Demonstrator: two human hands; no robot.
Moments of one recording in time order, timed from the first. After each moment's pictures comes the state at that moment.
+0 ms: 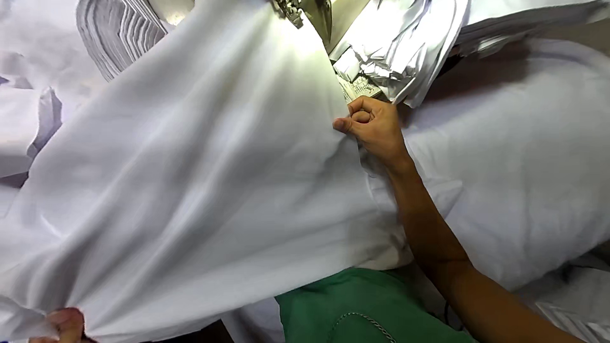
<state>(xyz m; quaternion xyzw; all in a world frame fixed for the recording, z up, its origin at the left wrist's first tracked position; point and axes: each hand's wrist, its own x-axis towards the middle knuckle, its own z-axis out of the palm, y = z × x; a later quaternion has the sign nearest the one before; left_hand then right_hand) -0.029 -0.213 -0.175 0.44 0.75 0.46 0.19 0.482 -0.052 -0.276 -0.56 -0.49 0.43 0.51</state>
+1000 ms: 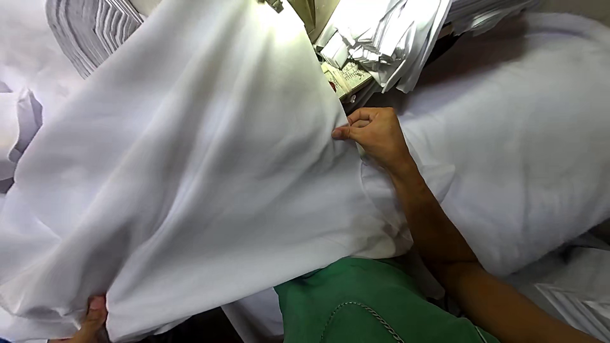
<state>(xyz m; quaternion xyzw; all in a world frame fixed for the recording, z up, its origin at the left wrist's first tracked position) -0.031 -0.218 -0.174 0.40 0.74 0.44 0.32 0.493 -0.085 -0.282 -0.66 -0.45 0.43 0.41</state>
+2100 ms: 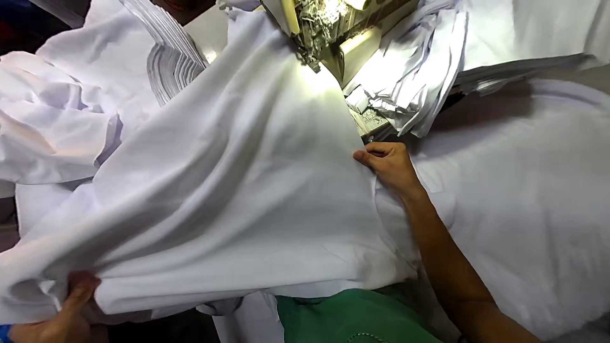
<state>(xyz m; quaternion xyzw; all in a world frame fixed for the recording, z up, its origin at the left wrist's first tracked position) -0.047 -0.167 -0.165 0.44 0.70 0.52 0.21 0.500 -0.068 -0.298 -0.58 -0.49 0.44 0.47</state>
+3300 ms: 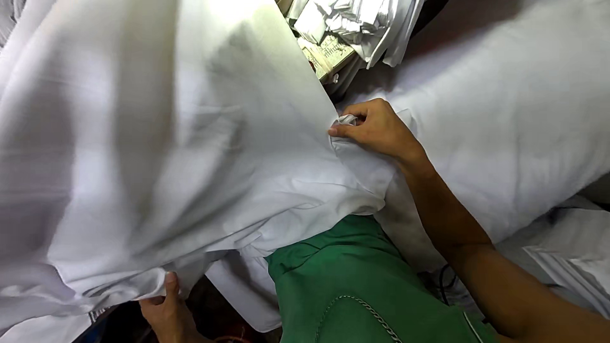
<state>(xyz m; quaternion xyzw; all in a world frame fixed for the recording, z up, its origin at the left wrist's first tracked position) 0.040 -0.240 -0.246 0.39 0.78 0.39 0.29 0.523 -0.102 -0.293 -0.66 -0.56 0.41 0.29</state>
